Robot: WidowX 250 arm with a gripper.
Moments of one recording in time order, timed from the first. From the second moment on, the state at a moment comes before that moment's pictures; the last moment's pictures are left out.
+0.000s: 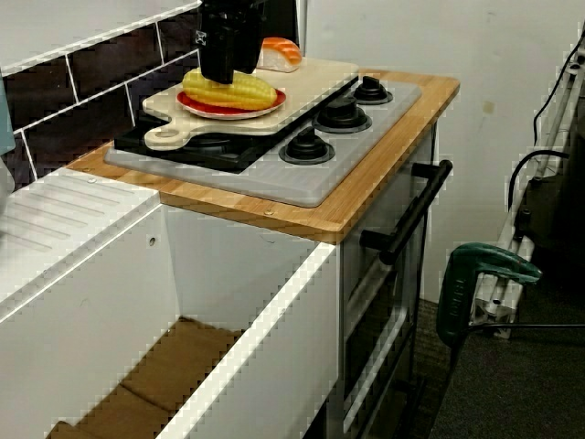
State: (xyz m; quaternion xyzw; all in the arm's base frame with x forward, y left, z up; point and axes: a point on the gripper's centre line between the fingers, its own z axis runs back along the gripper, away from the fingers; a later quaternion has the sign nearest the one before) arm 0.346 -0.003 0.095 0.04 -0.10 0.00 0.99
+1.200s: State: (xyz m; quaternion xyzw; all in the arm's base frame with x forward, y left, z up) arm 0.351 0.003 0.082 0.05 -0.09 0.00 0.99
